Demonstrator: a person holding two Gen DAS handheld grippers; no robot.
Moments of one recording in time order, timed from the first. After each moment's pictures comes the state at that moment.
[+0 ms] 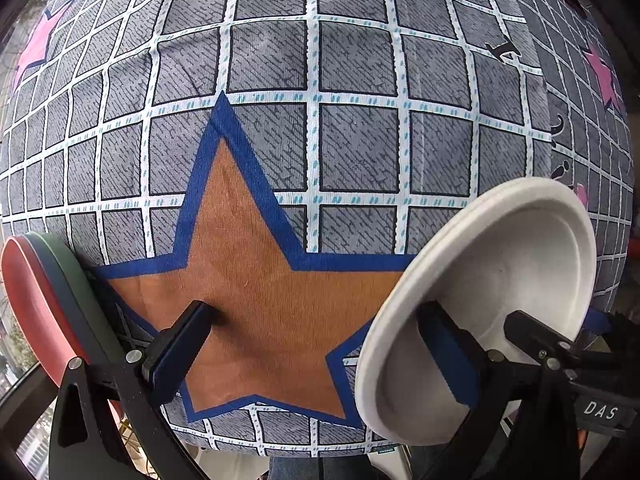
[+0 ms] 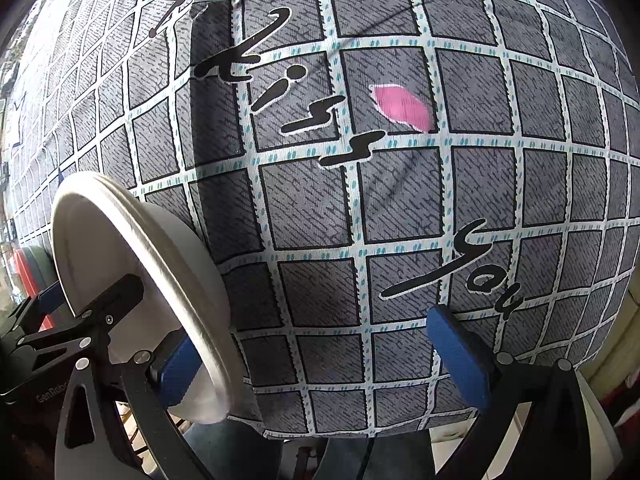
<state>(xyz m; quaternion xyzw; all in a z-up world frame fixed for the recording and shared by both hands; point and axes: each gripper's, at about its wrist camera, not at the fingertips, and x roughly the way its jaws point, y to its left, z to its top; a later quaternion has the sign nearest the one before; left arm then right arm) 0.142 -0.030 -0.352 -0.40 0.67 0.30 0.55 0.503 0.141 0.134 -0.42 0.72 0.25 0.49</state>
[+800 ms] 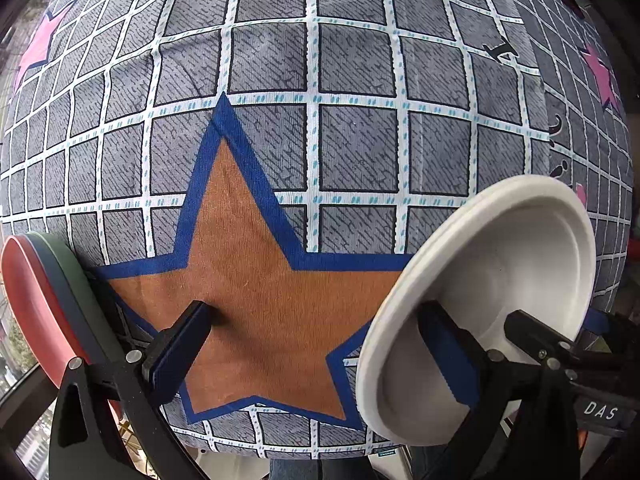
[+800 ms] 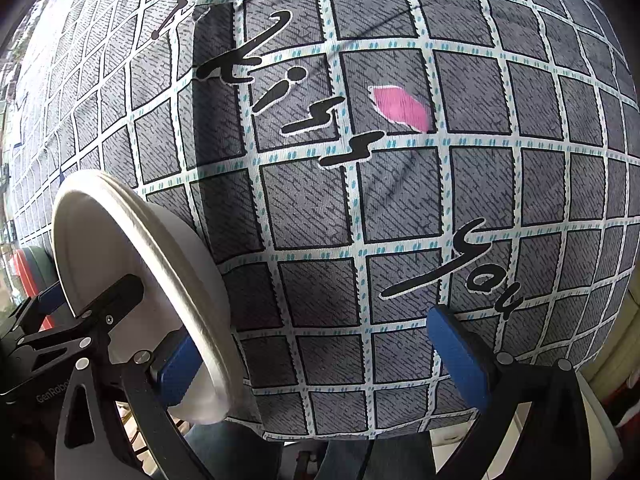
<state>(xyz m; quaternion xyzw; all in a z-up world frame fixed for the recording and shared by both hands) 0.141 -0.031 -0.347 -0.40 0.67 0.30 0.55 0.487 0.115 0.141 -0.41 0.72 0.25 0.50</state>
